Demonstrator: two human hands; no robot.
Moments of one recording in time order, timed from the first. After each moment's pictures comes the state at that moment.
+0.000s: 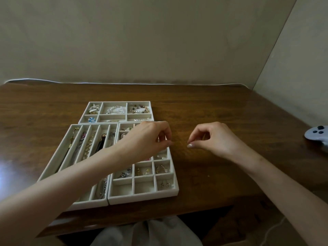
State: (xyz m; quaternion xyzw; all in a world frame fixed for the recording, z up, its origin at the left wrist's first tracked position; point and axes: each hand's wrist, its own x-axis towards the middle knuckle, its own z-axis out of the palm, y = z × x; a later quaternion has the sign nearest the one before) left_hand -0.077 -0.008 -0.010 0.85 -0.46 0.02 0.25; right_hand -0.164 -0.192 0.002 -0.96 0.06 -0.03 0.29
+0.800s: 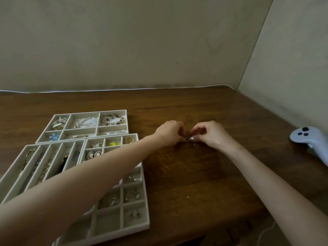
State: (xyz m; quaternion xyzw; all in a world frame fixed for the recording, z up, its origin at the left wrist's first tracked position) left_hand -0.006 -0.173 -0.045 0.86 -0.43 -0.11 0.23; right_hand -0.109 -0.300 -0.033 -0.94 0.16 -0.06 0.29
